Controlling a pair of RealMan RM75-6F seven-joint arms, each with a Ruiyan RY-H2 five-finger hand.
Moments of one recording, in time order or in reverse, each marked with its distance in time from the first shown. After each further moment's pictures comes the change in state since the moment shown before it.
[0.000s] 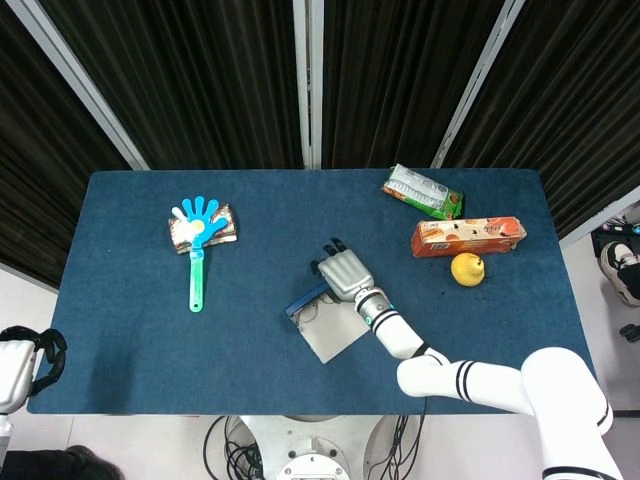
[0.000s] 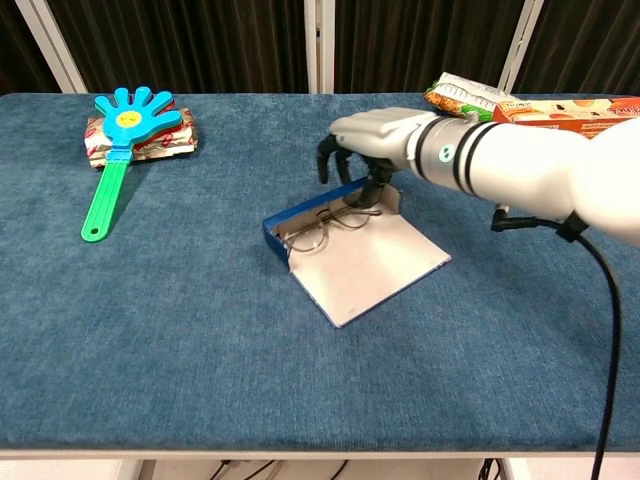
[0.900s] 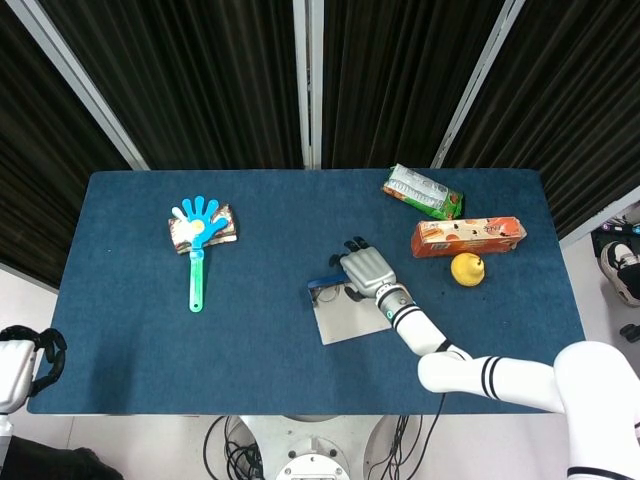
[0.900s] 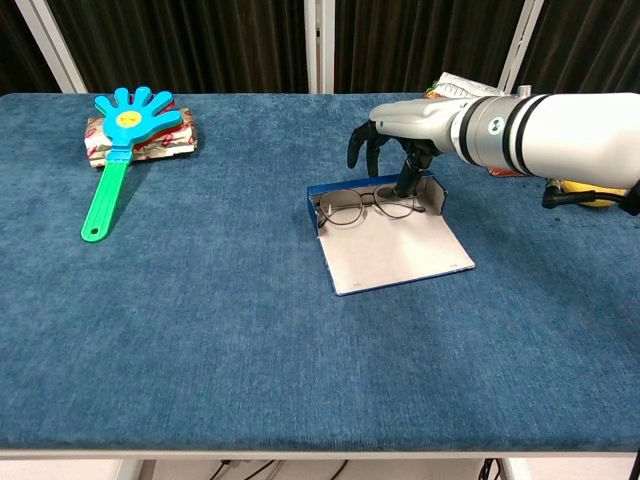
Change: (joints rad) left arm 0.000 -0.001 -0.001 -0.002 -0.003 0.001 0.007; right arm 0.005 0.128 -0.032 -0.112 0.097 -0.023 0.048
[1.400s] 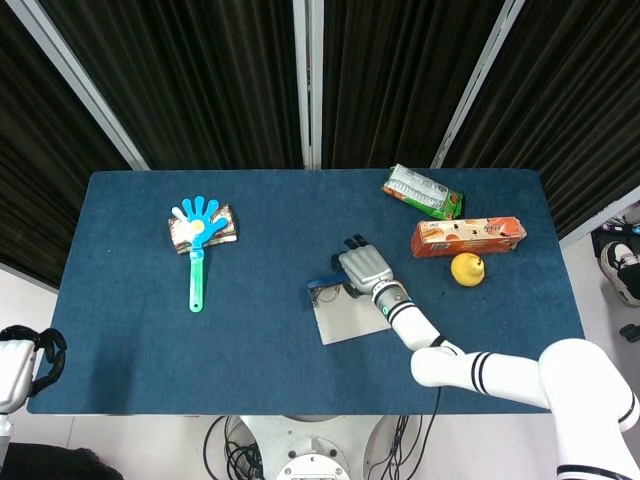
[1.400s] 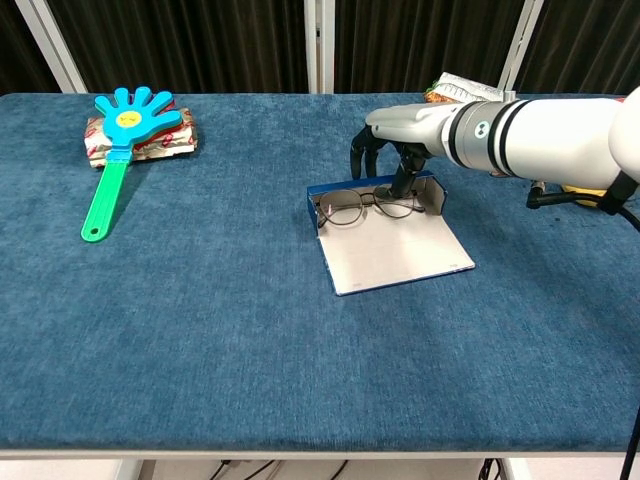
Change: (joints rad) left arm -0.001 0.002 0.000 -0.002 0.000 -0.002 -0.003; right arm 0.034 -0.035 -0.016 0.061 0.036 -0.009 0.011
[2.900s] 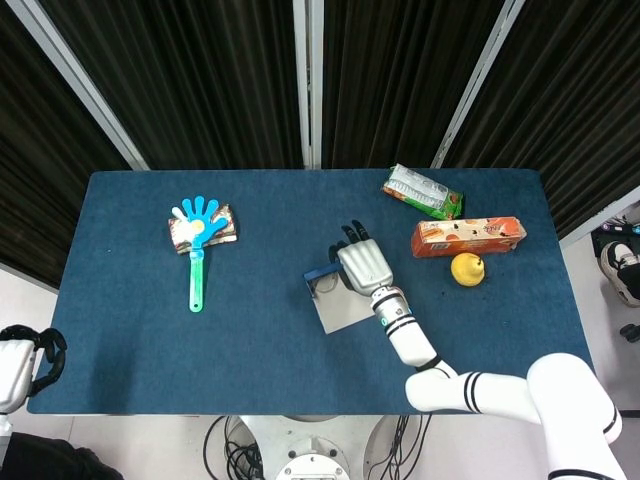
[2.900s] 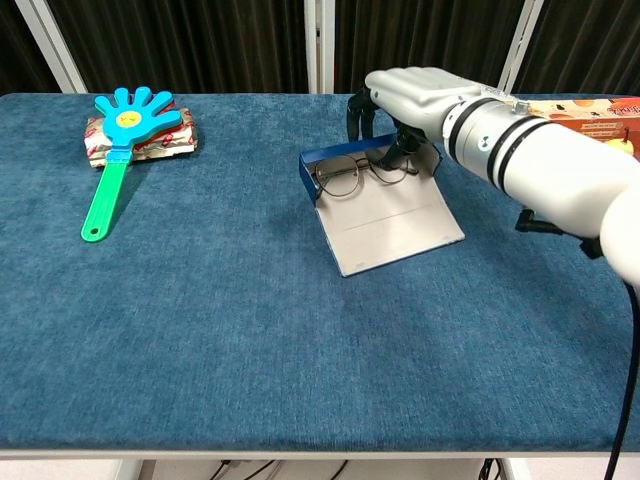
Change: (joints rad) left arm -0.001 0.003 0.001 -0.001 0.003 0.000 -0.006; right arm -0.109 -0.128 -0.009 0.026 -0.277 0.371 0.056
